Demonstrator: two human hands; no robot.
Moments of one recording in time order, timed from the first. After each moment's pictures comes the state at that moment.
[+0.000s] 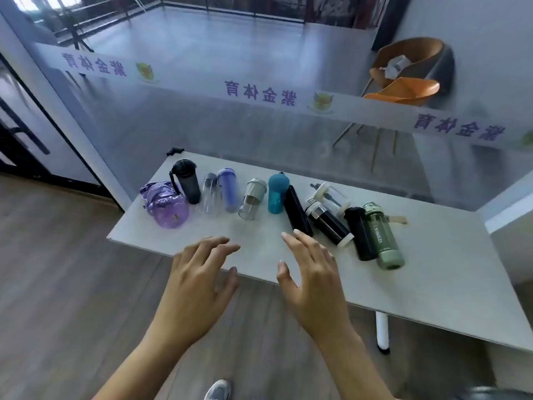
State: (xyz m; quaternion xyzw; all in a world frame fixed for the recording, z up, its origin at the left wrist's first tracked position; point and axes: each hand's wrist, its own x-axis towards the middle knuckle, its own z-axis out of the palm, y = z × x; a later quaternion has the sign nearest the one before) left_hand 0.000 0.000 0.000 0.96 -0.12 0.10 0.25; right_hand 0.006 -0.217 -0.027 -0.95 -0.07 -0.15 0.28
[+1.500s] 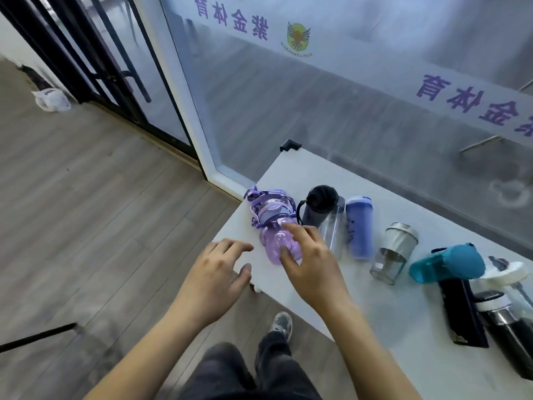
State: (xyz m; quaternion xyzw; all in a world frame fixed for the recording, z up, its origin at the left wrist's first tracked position) left_hand 0.209 0.292 -0.092 0.97 0.06 -0.03 0.25; right_hand 0.288 0.104 -0.101 -0.91 -0.15 0.11 0.38
